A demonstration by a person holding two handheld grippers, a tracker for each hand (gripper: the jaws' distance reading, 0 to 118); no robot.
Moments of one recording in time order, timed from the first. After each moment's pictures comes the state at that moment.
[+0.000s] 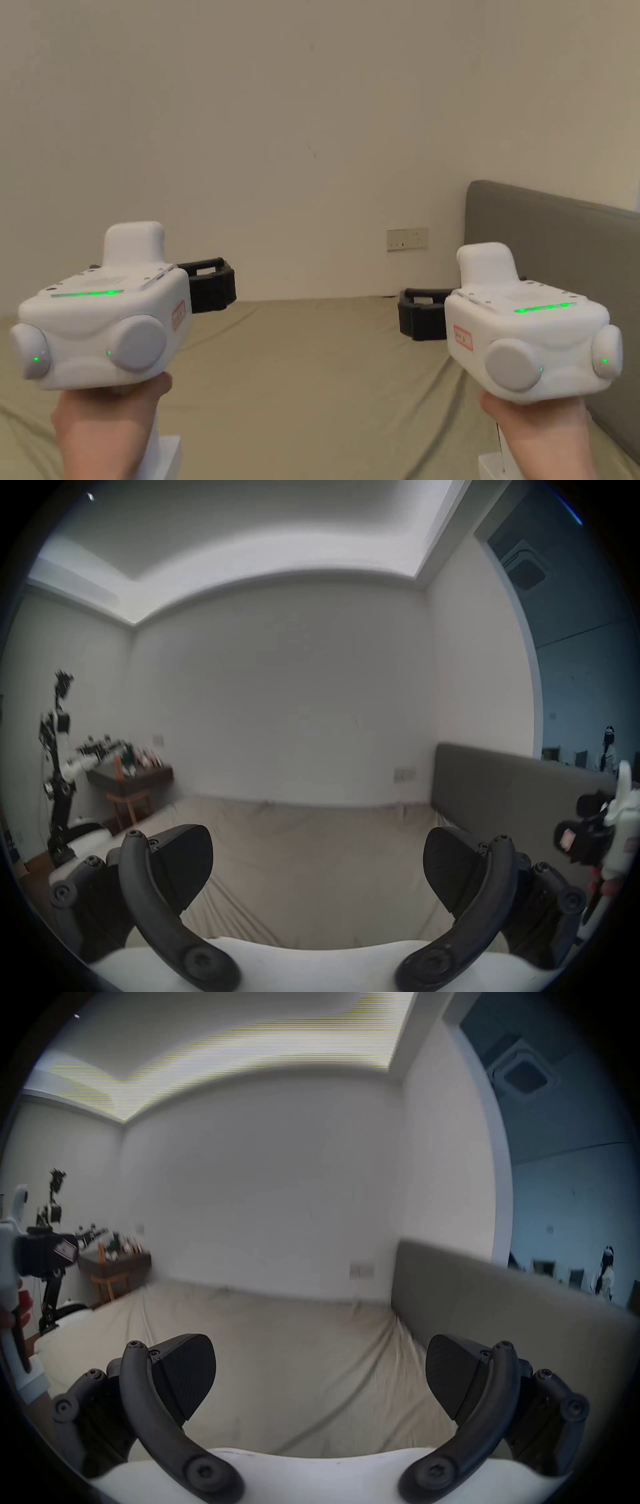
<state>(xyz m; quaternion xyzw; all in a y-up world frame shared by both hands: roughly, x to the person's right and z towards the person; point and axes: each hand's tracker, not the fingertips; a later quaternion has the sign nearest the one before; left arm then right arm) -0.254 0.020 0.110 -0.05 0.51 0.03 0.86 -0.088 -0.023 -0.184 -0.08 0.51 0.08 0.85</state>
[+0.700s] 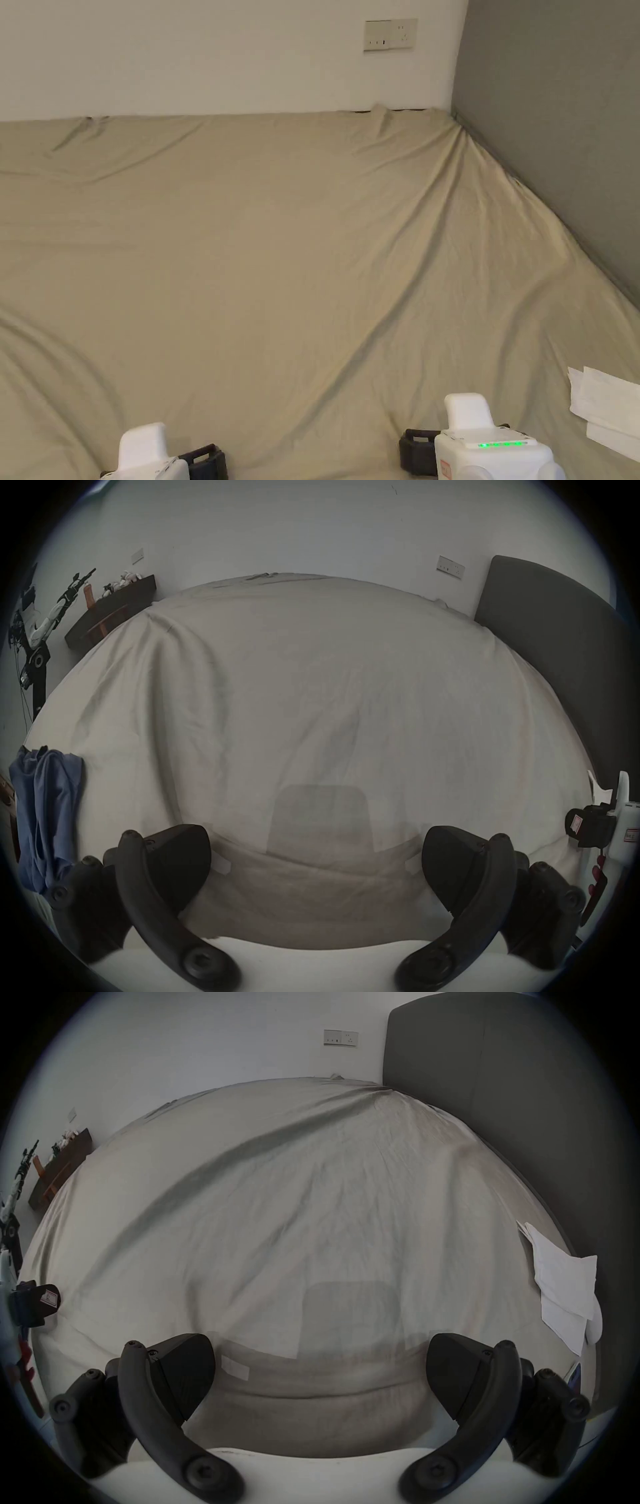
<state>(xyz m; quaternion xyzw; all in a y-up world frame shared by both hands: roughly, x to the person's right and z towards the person) -0.326 -0.405 0.063 -0.36 0.48 0.26 0.75 -0.128 -0.403 -0.255 -0.39 0.41 0.23 0.79</state>
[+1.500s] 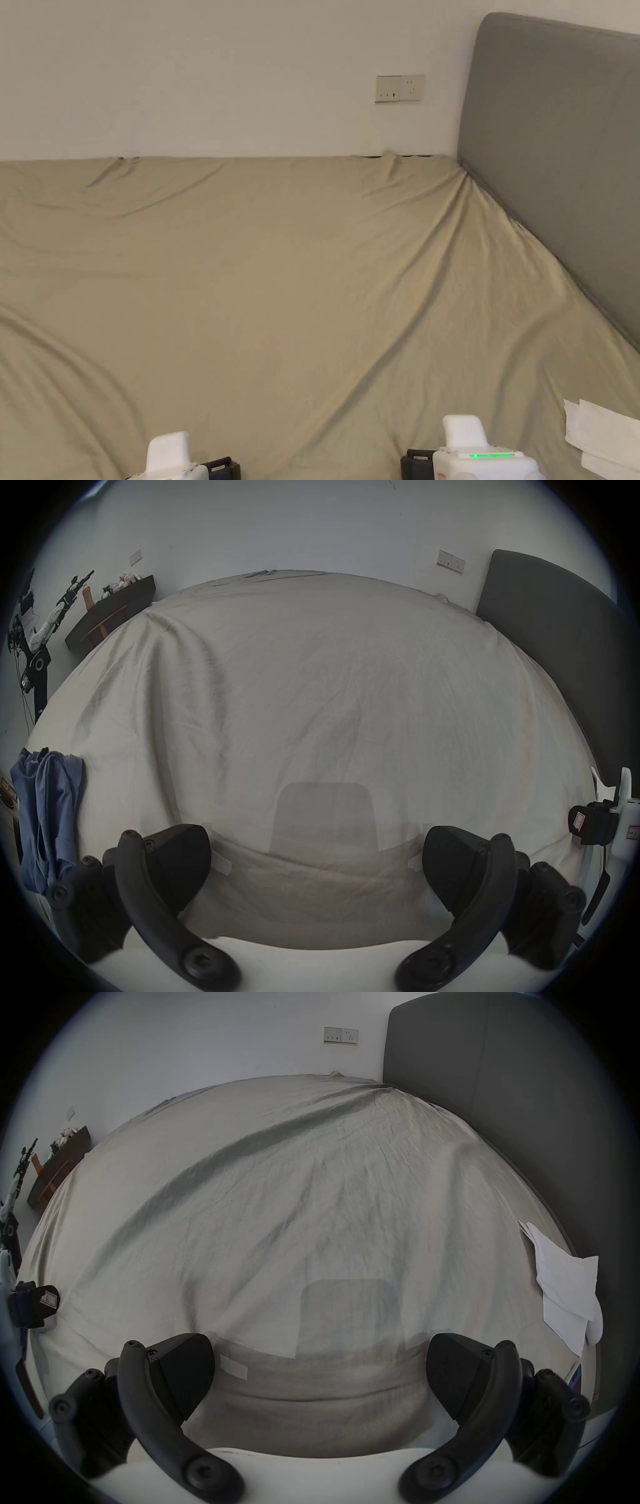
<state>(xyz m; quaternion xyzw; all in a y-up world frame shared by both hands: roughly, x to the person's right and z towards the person) -0.319 -0.398 0.063 -0.36 0.49 0.25 0.75 -0.131 -0.401 -0.257 -0.39 0.41 0.23 0.79</state>
